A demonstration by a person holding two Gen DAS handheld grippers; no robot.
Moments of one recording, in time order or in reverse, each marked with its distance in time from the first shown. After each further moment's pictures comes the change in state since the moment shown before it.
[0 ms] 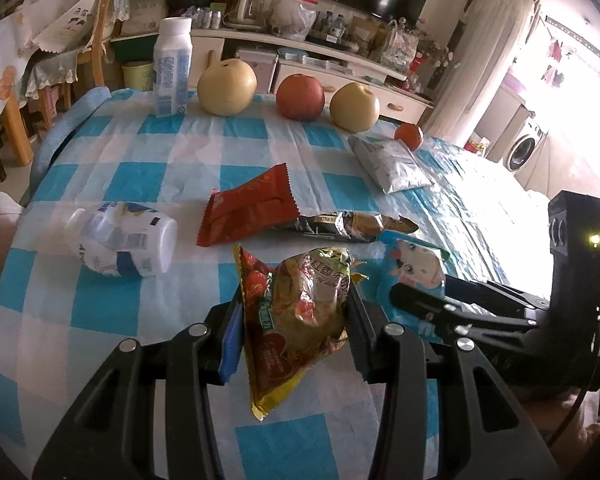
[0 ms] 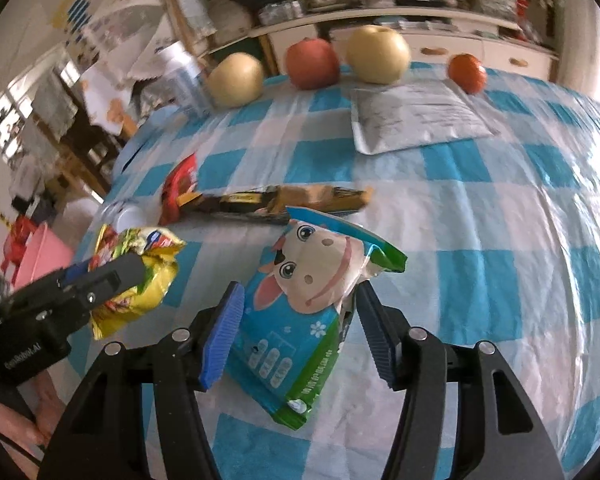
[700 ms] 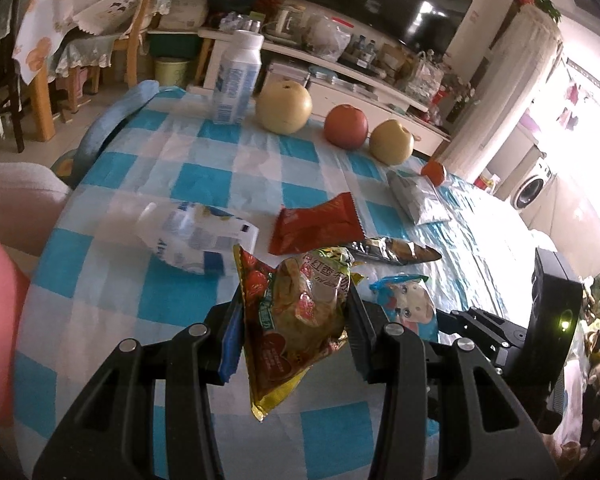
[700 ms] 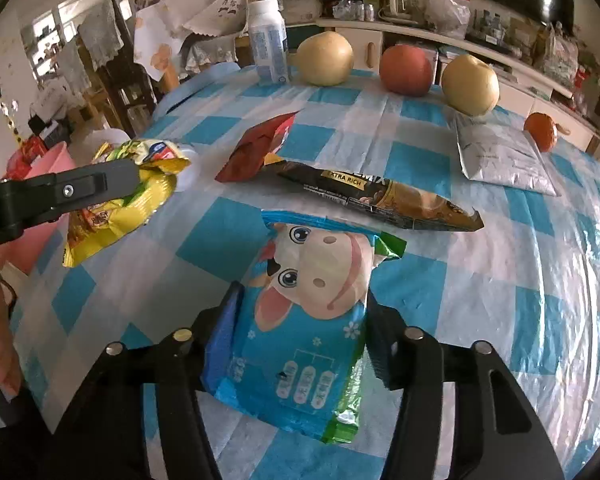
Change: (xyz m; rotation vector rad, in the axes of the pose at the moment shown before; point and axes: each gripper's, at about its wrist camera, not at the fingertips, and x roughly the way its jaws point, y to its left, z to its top) left arm -0.030 0.053 0.001 -0.133 -0.060 0.011; right arm 0.020 0.055 -0.011 -0.231 0.007 -0.013
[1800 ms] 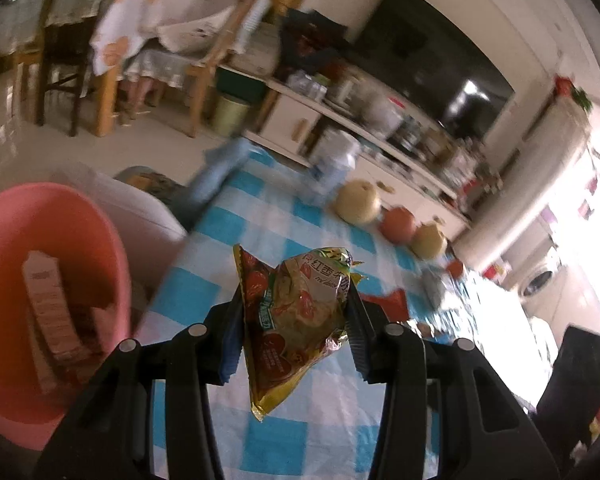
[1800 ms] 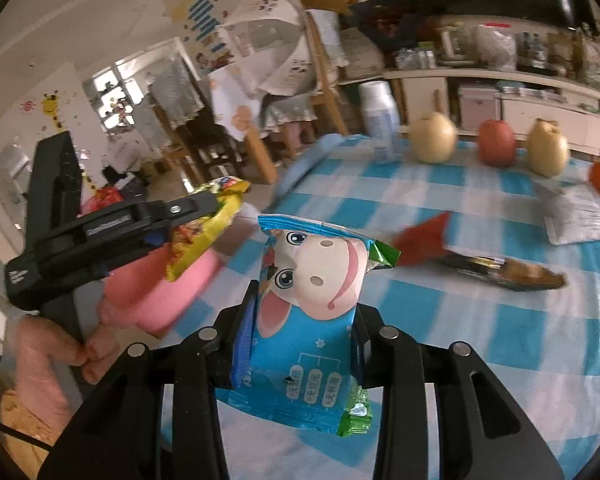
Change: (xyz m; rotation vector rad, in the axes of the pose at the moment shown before) left arm -0.094 0.092 0.018 -0.234 -0.222 0.061; right arm -0.065 0.102 0.035 0.015 -0.190 0.346
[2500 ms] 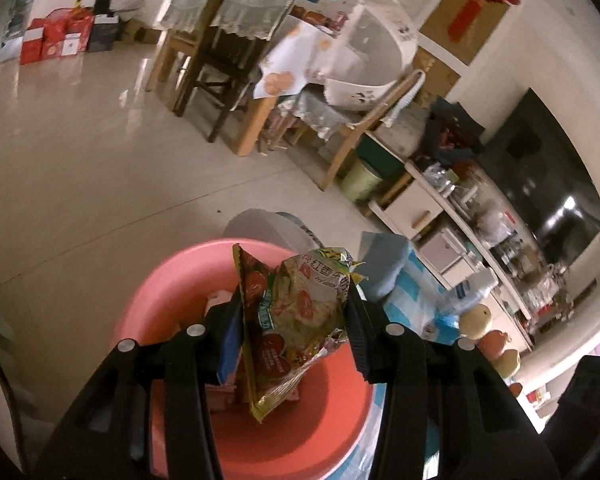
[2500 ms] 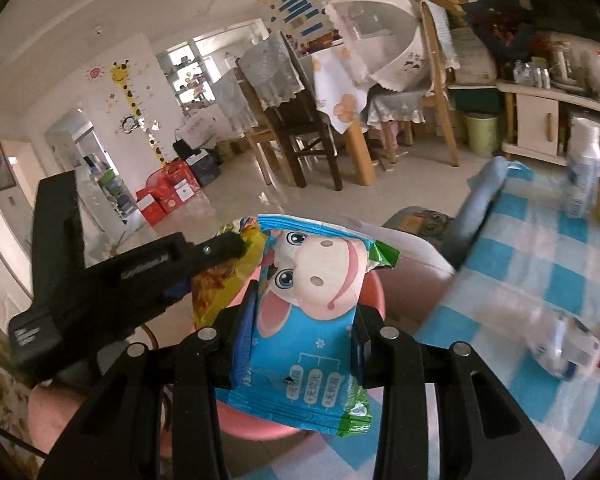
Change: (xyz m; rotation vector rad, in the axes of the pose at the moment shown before) left arm -0.077 0.152 0.038 -0.345 -0.205 0.332; right arm 0.144 0.164 0.049 -0.155 0.048 0.211
